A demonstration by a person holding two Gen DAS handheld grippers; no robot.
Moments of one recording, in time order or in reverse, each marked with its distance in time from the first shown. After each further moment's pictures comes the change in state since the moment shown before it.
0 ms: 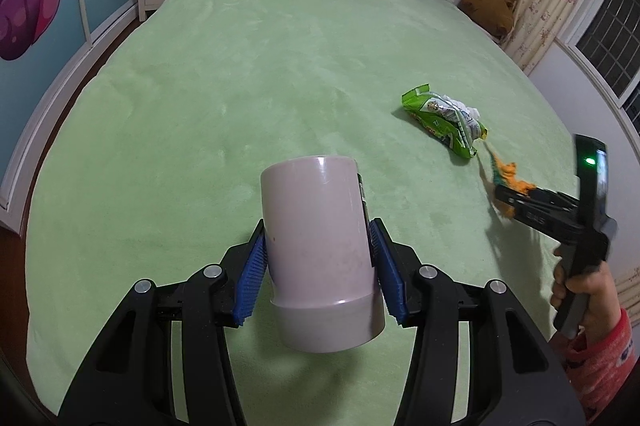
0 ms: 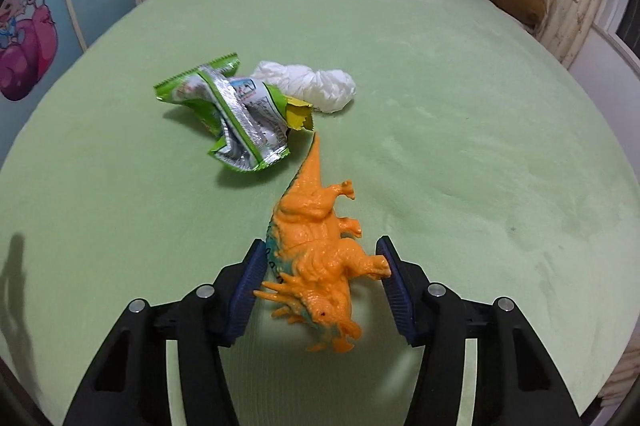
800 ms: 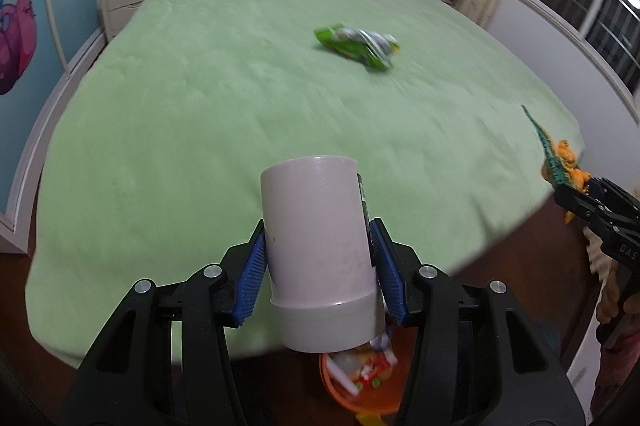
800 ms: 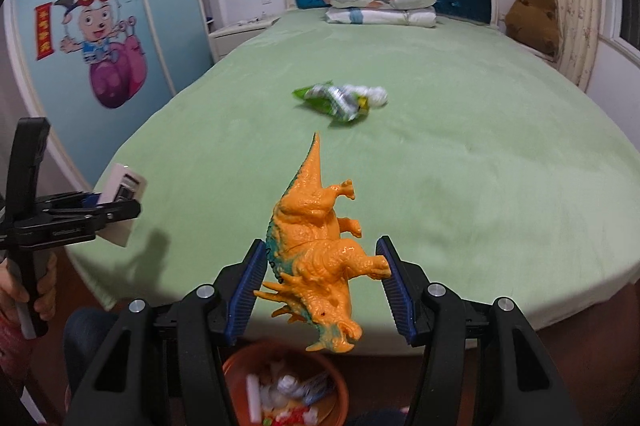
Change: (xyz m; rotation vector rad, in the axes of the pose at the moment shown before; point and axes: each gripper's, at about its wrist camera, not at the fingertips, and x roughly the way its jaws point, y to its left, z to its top) left arm -0.078 -0.056 -0.130 0.201 0.021 -0.047; right arm -0.195 0.000 -0.187 -0.021 -0.199 0.231
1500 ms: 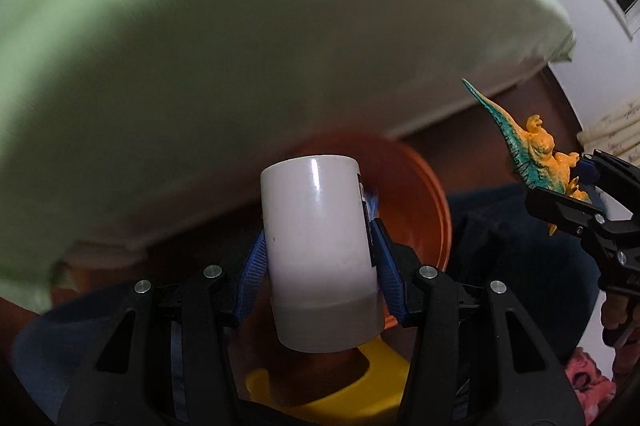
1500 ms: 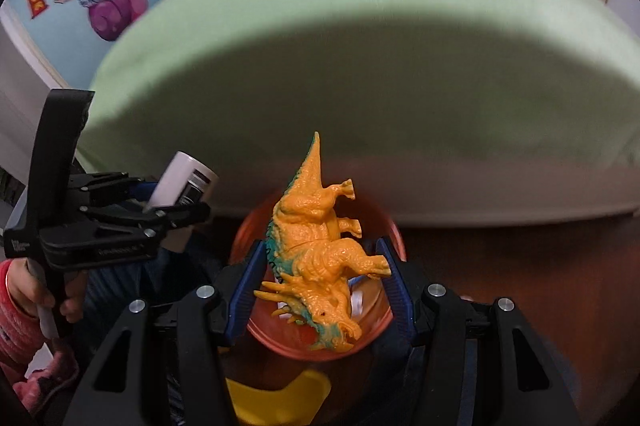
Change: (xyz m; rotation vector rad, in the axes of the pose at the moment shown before) left arm 0.116 -0.057 -0.160 0.096 0.364 -0.064; right arm 0.056 0.024 -0.175 0.091 0.323 0.072
